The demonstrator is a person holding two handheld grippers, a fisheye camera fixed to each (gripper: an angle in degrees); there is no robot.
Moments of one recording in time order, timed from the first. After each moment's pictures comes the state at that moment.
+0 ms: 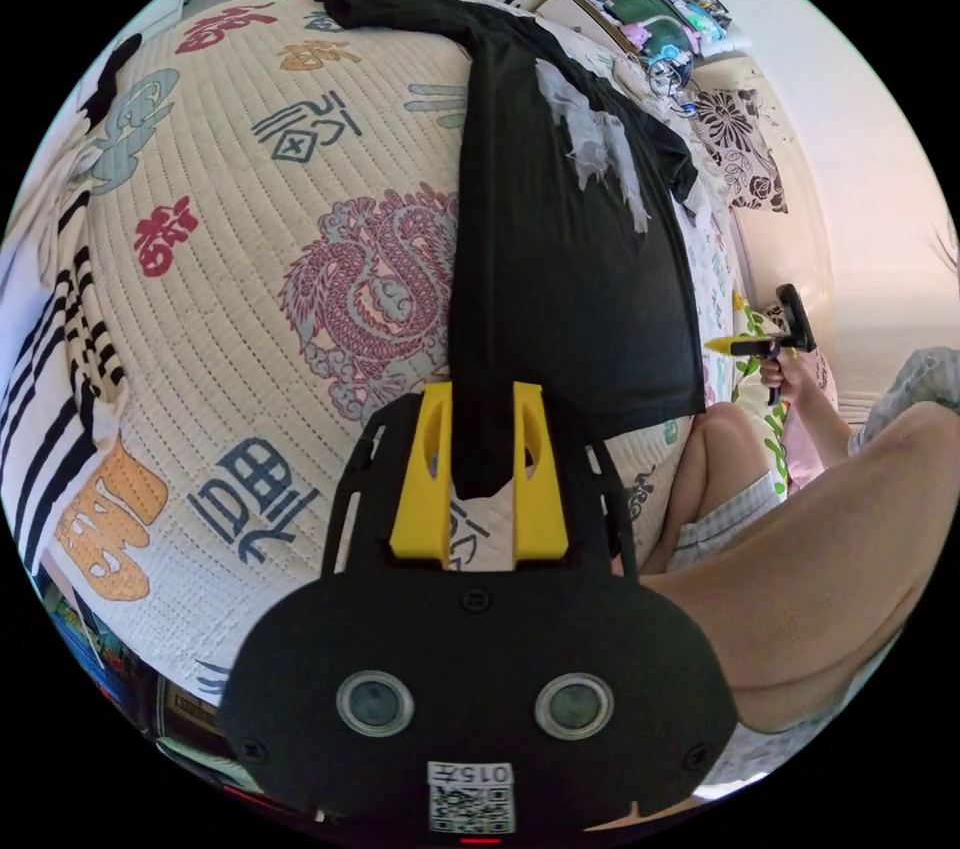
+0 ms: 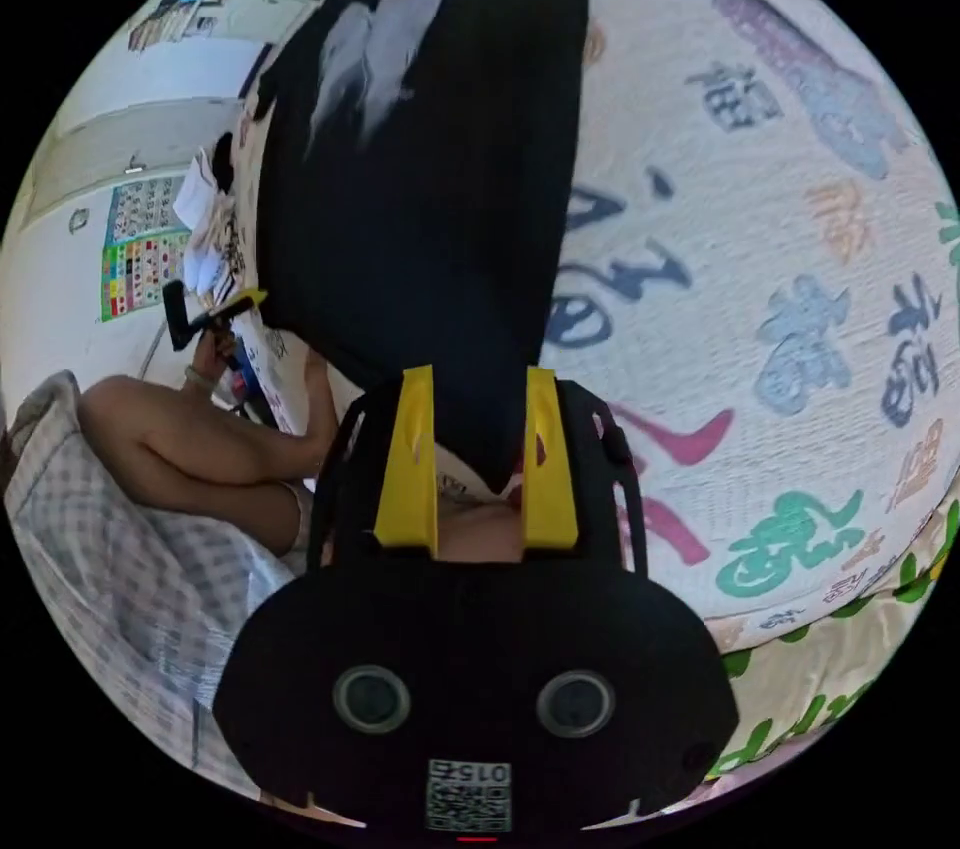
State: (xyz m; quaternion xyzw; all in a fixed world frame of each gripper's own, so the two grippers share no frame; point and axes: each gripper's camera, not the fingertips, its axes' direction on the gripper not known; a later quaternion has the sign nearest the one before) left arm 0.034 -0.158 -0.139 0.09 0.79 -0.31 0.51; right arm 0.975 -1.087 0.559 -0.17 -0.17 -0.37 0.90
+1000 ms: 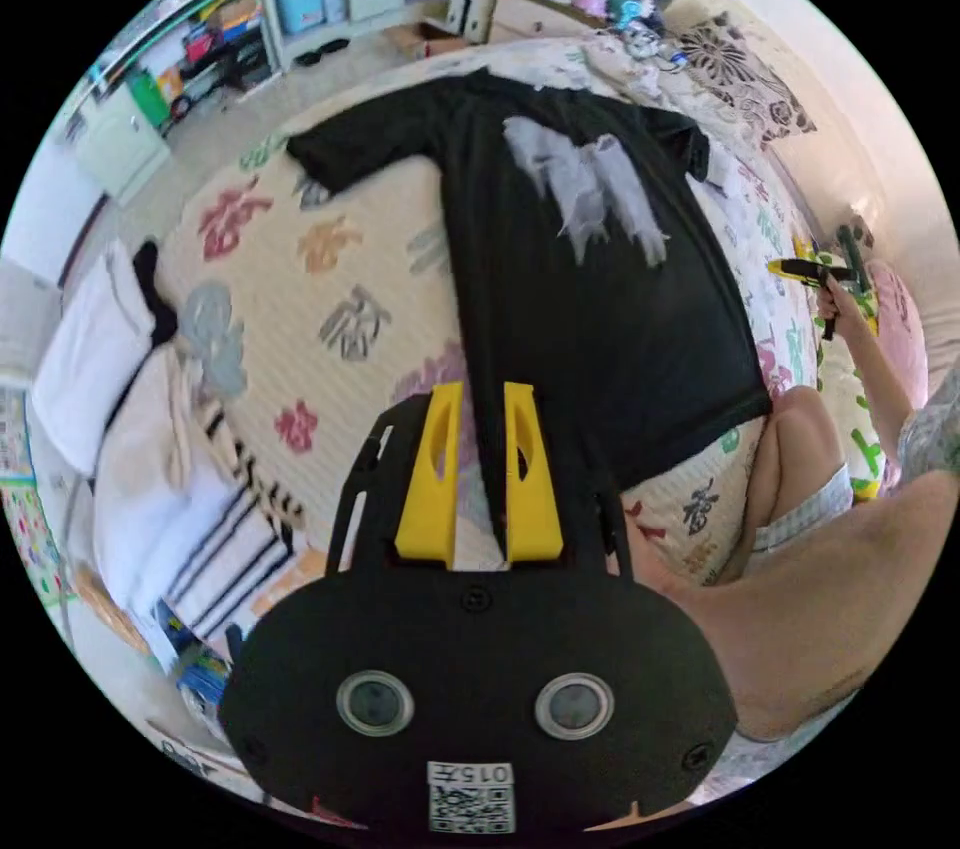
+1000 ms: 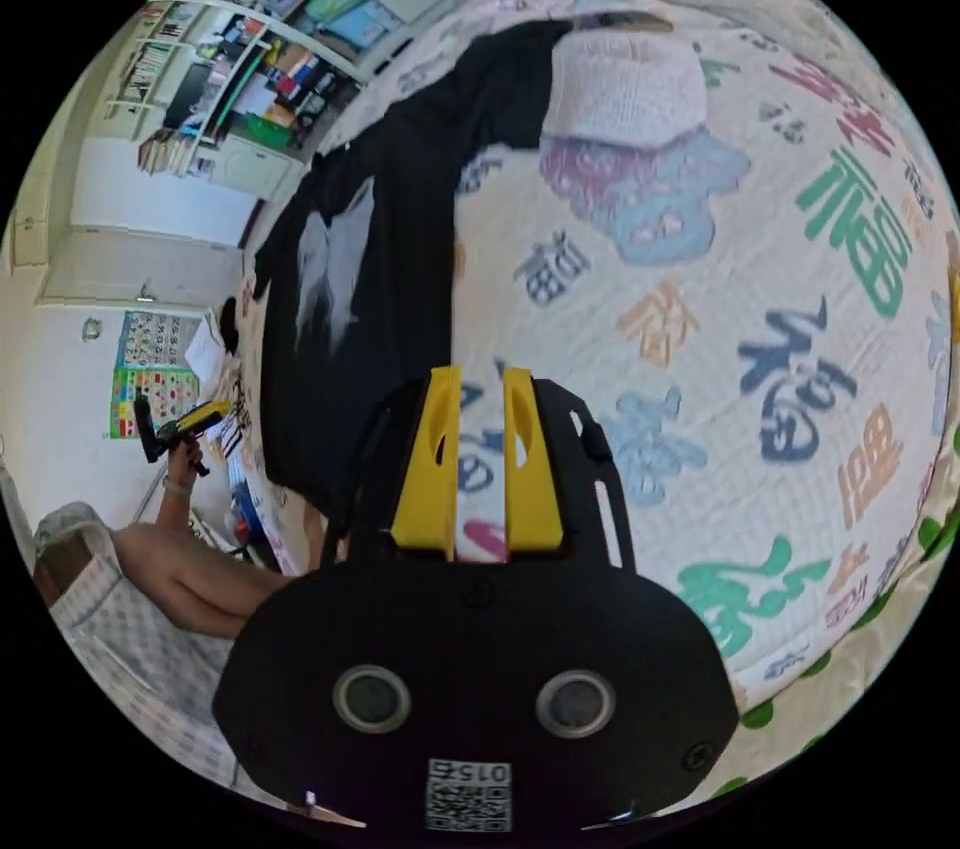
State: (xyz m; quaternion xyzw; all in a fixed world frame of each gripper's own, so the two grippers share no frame) left arm -0.076 -0.344 -0.242 0.15 0.67 -0.27 0.68; right arm 1.093 -1.178 0.539 0.05 -0.26 -0.26 0.93
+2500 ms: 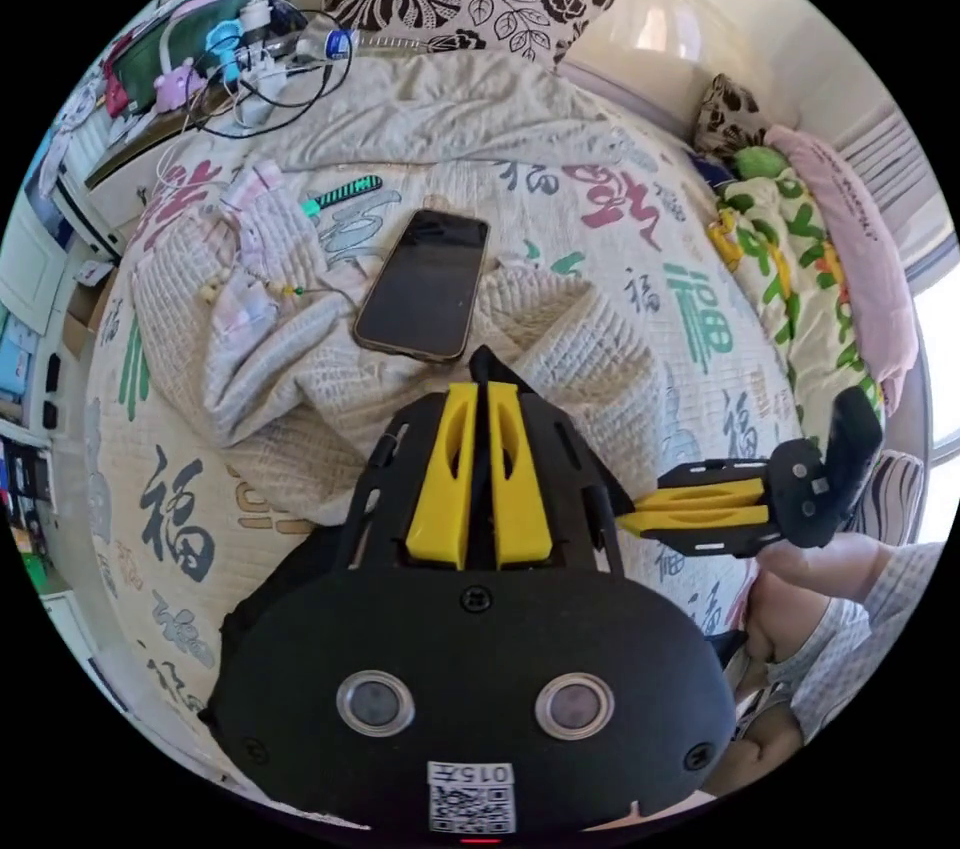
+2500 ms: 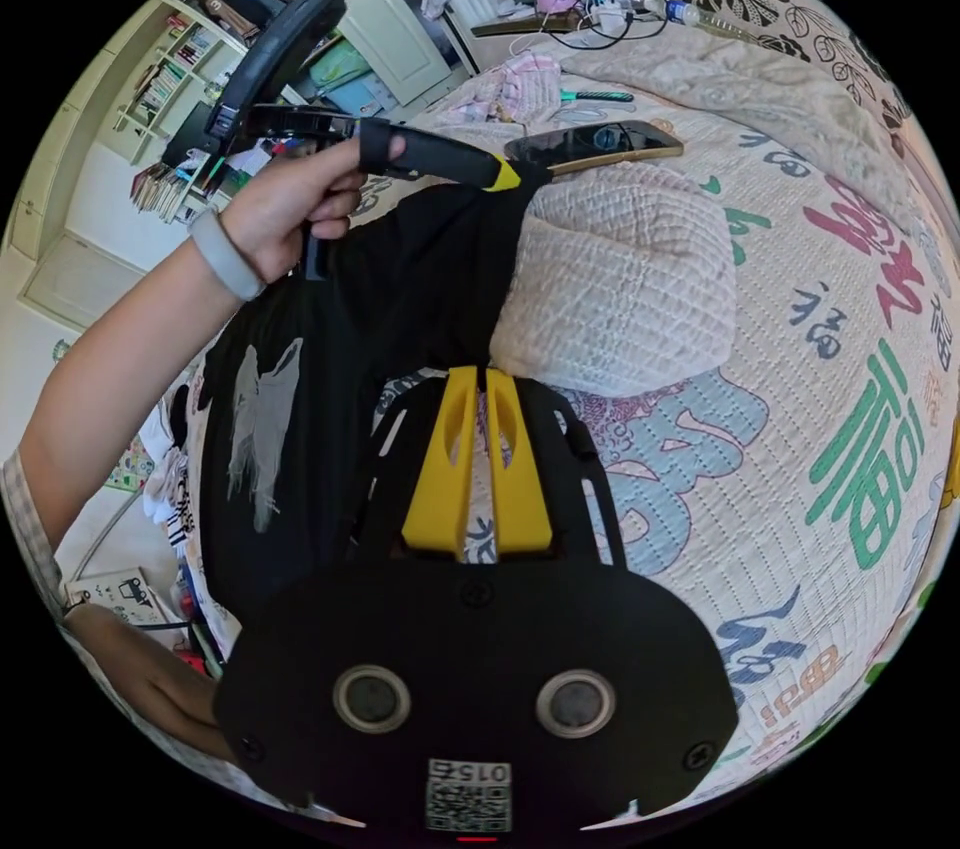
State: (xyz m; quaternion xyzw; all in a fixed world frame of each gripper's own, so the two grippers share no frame) left arm -0.238 -1.053 -0.493 0.39 0.66 -0.01 0.64; right arm 1.072 -1.246 0.553 0.18 -0.24 -0.24 0.92
